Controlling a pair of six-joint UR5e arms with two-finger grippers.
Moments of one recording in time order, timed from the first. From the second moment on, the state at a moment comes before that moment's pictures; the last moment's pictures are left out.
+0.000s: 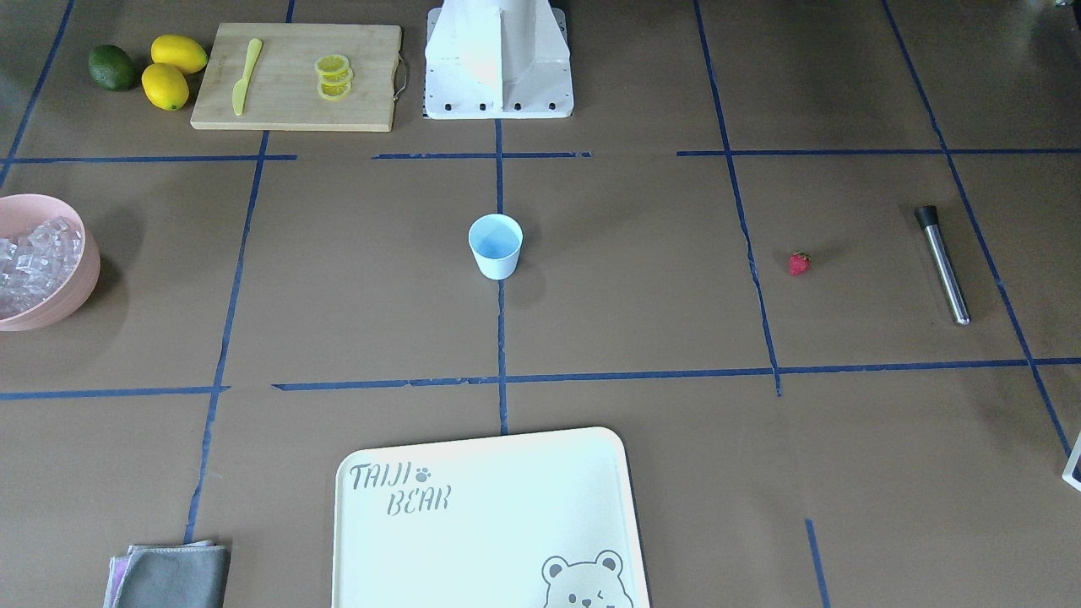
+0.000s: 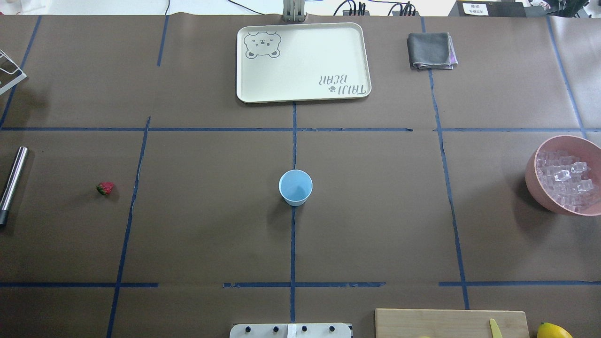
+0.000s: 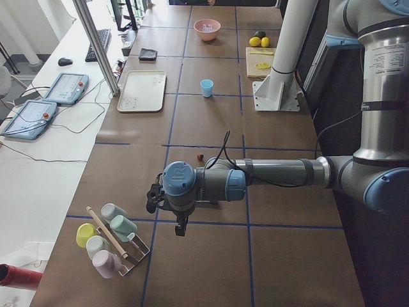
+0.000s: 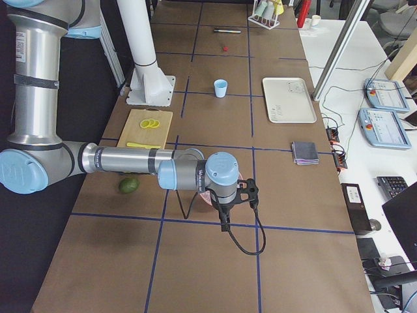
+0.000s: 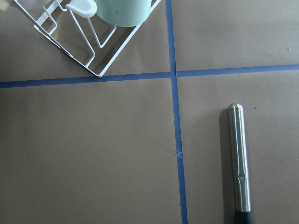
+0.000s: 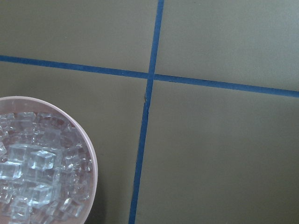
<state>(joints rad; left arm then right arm) -1.64 -1.49 -1.64 -1.59 -2.43 0.12 1.62 -1.70 1.71 -1.54 2.36 -0.12</state>
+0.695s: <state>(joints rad) -1.64 -1.49 -1.65 -1.59 -2.43 0.12 1.62 -1.70 1.72 -1.53 2.35 -0.12</state>
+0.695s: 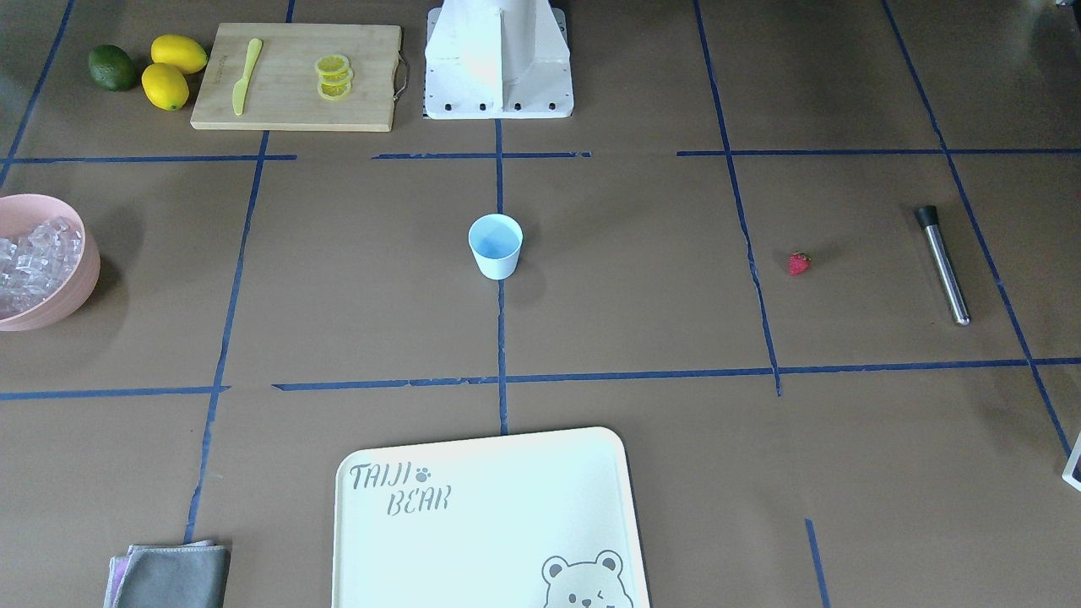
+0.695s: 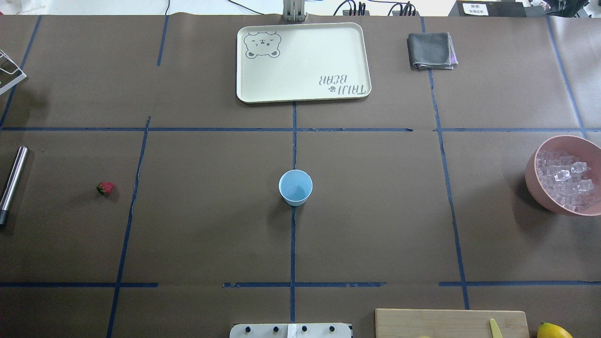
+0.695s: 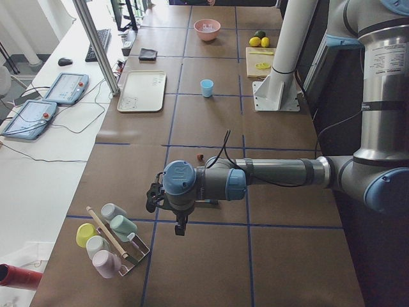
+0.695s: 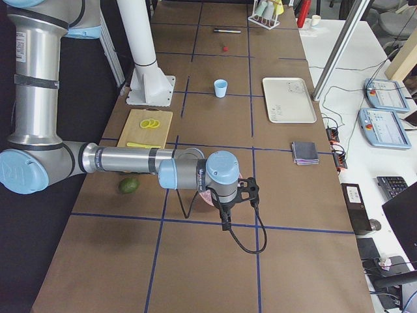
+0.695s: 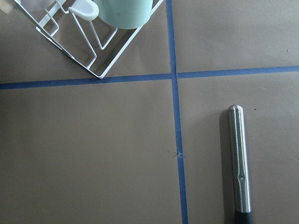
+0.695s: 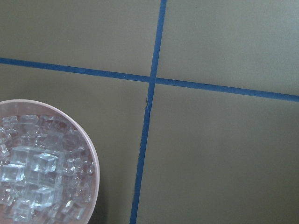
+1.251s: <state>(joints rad) -1.65 -1.48 -1.66 -1.59 -2.43 0.12 1.56 -1.69 1.77 -1.53 2.35 0.02</state>
